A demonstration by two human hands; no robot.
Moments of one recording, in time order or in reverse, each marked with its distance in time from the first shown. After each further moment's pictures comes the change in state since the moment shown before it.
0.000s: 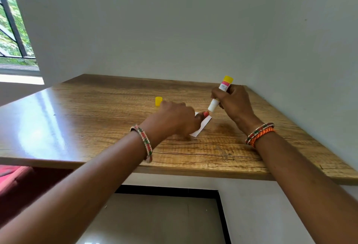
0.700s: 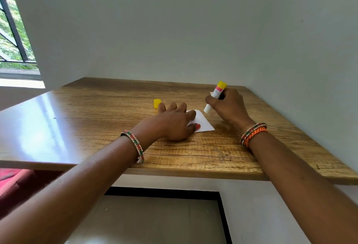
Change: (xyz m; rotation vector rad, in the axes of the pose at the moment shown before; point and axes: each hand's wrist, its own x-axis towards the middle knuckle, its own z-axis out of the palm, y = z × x) left_hand 0.004 -0.013 0.013 -0.061 -0.033 0.113; right_hand 0.007 0.014 0.005 -0.199 -0.026 -0.049
